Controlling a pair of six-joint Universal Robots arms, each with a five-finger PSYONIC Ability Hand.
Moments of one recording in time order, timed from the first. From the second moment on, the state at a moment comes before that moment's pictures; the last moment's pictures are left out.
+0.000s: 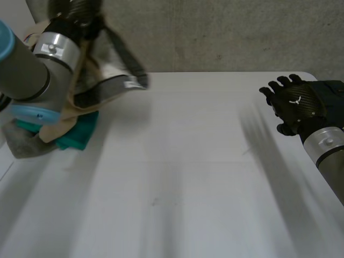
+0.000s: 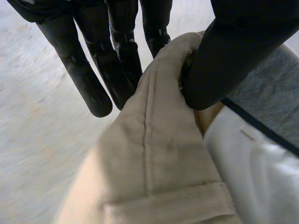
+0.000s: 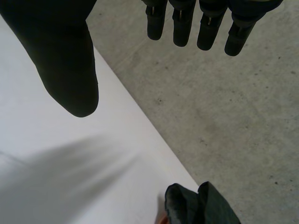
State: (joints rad) left arm 4.33 -2.01 -1.08 3.55 -1.43 3.46; right arm 1.71 -1.36 1.80 -0.42 1.28 2.56; left_hand 1.11 1.15 1.20 1.20 0.95; right_hand 0.24 0.21 0.21 0.22 0.56
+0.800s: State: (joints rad) left arm 4.18 -2.14 -1.10 3.33 -1.36 3.34; right arm 1.77 -1.42 1.78 -0.05 1.41 2.86; left_hand 0.25 0.26 0.26 0.26 0.07; right_hand 0.24 0.21 0.21 0.22 0.56
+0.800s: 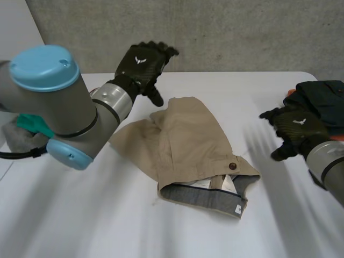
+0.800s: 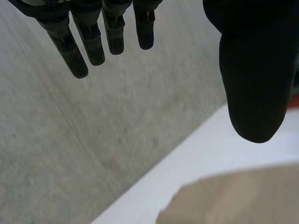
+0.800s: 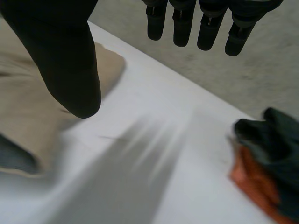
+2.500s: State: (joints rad) left arm 4.12 -2.42 -1.19 3.52 -1.24 3.37; right arm 1.99 -1.63 1.53 -0.15 1.10 3.14; left_hand 1.01 0.93 0.92 0.91 0.72; right_hand 1.10 1.19 1.19 1.20 1.02
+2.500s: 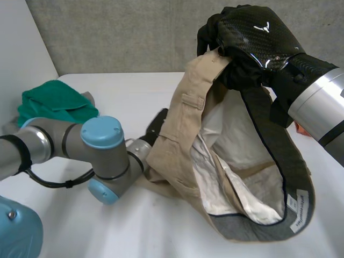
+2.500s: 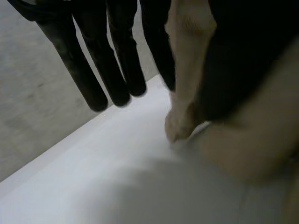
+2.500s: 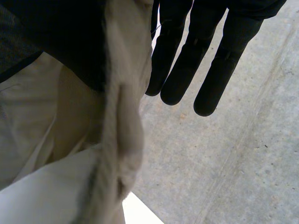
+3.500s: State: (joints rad) left arm 4.08 -1.87 -1.92 3.63 -1.49 3.46; right arm 1.84 -0.77 0.87 0.23 1.34 2.90; left_hand 0.72 0.76 0.76 0.77 0.59; right_hand 0.23 0.22 0.22 0.23 0.05
